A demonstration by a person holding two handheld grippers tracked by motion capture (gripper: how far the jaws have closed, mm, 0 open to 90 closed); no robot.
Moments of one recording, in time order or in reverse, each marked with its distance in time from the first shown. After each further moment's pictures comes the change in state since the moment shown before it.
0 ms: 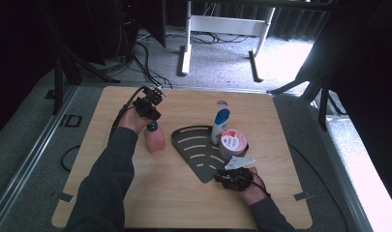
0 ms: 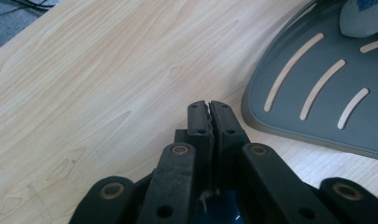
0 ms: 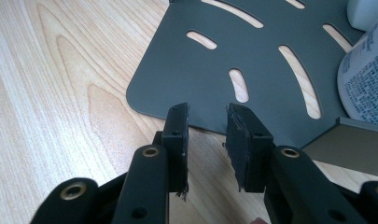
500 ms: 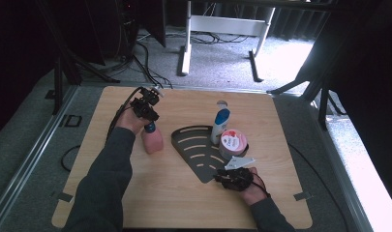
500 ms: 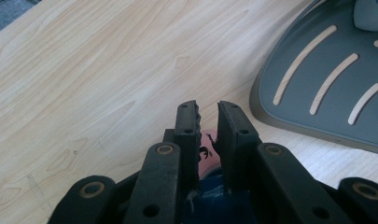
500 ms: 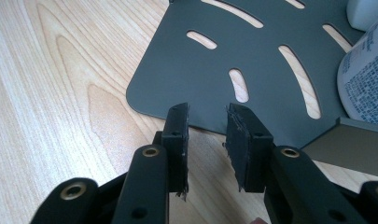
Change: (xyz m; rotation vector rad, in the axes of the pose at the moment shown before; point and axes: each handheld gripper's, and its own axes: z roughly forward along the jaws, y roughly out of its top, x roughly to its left) left arm 0.006 -0.004 0.006 0.024 0.005 -0.012; right arm 0.000 0.000 0.000 0.001 -0.001 0.000
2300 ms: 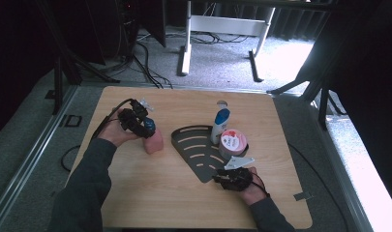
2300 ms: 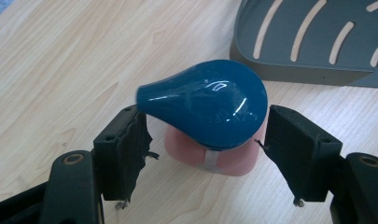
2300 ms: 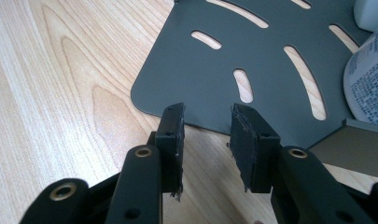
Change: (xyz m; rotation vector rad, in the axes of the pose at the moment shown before) left arm 0.003 -0.053 -0.004 -0.074 -0.084 0.156; right arm 0.001 0.001 0.001 0.001 0.014 -0.001
